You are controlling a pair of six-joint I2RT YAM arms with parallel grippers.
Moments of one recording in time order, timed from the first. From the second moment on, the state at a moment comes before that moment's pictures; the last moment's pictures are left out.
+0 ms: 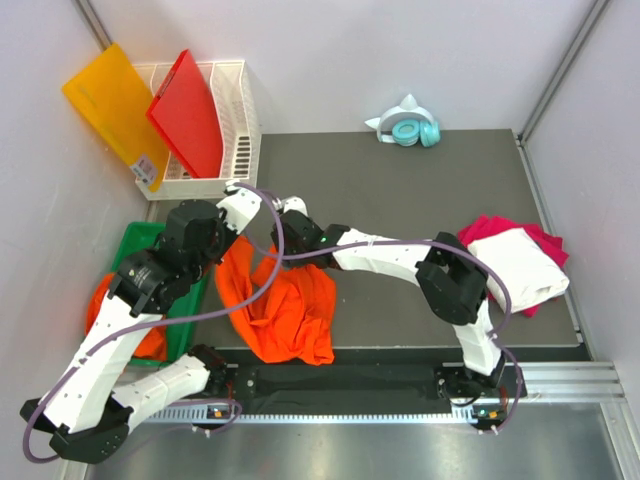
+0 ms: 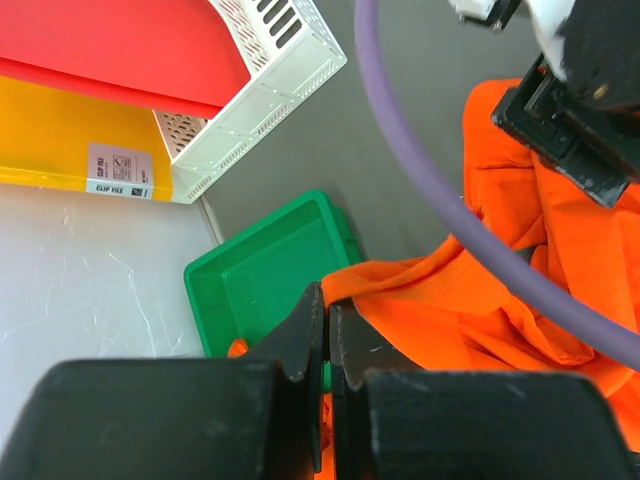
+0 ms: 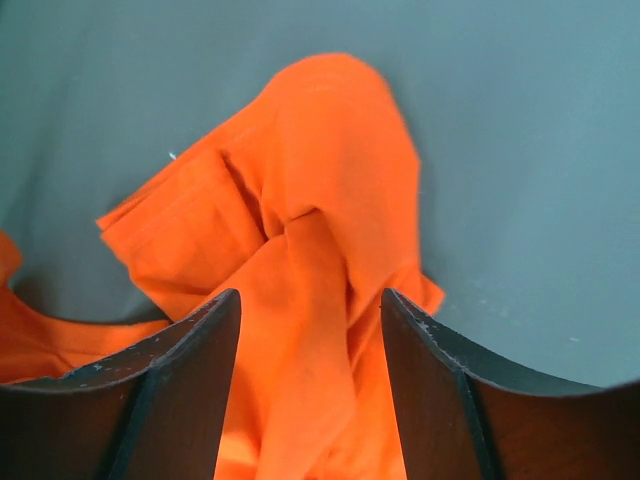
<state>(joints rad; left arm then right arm) -0.59 0.90 1.29 -0.97 -0.40 0.37 1.03 2.02 1.56 -0.37 0.28 0.47</state>
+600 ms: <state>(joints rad) -0.59 0.90 1.29 -0.97 -0.38 0.36 1.03 2.10 1.55 -0.37 0.28 0.54</state>
